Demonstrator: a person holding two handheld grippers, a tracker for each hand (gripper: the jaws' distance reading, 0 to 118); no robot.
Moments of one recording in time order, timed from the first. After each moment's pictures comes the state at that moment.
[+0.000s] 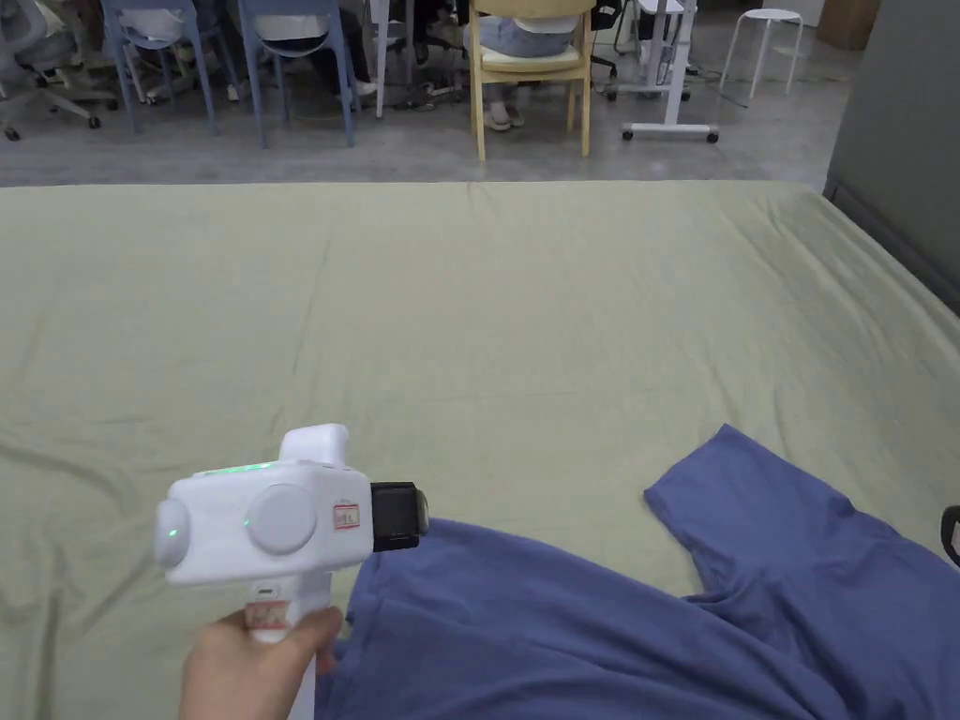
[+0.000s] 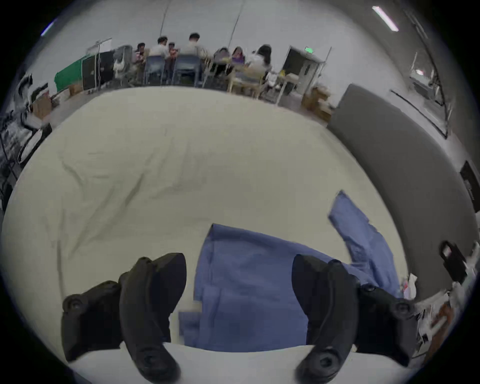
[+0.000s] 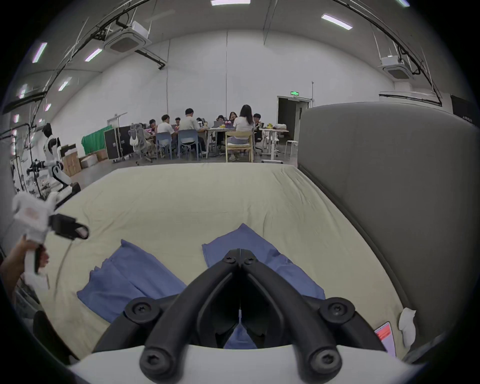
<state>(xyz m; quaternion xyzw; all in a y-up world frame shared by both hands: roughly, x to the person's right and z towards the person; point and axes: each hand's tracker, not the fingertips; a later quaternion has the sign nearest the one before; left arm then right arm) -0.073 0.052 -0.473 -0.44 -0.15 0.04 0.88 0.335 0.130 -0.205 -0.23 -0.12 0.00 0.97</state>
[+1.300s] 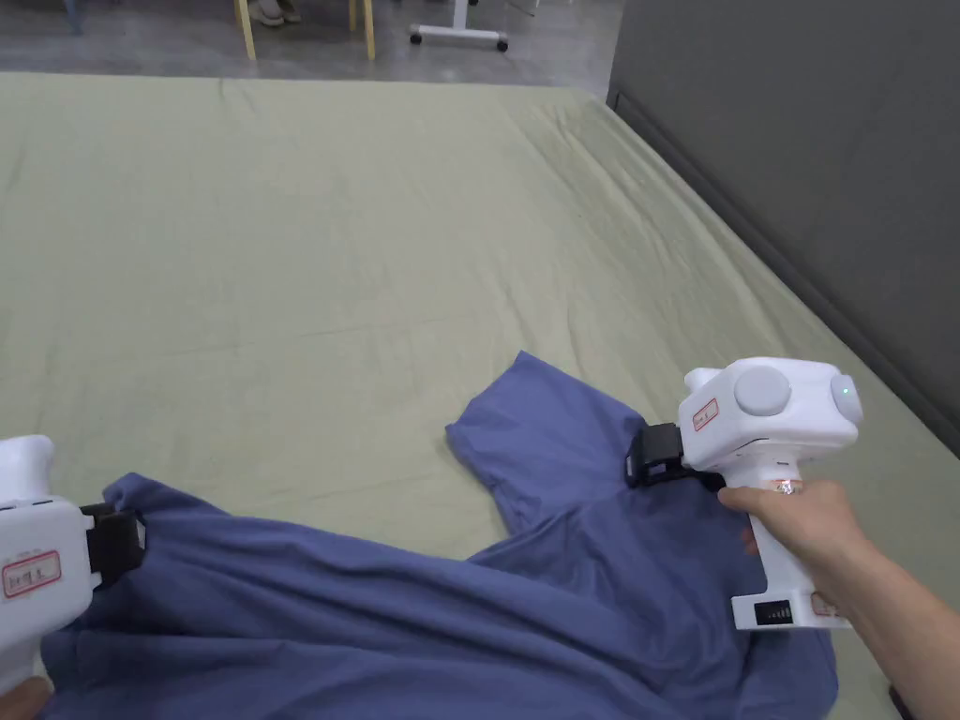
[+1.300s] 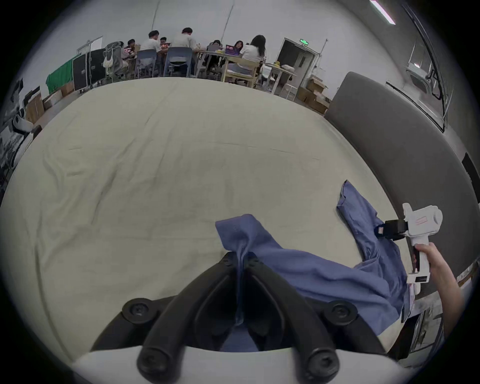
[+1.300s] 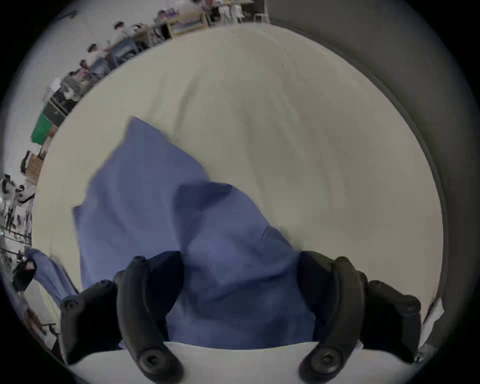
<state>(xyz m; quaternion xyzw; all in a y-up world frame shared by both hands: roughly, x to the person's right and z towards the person) -0.050 0.027 -0.463 -0.44 -0.18 0.05 0.88 0.487 -0.023 -0.426 -0.55 -0.17 -0.15 0.81</state>
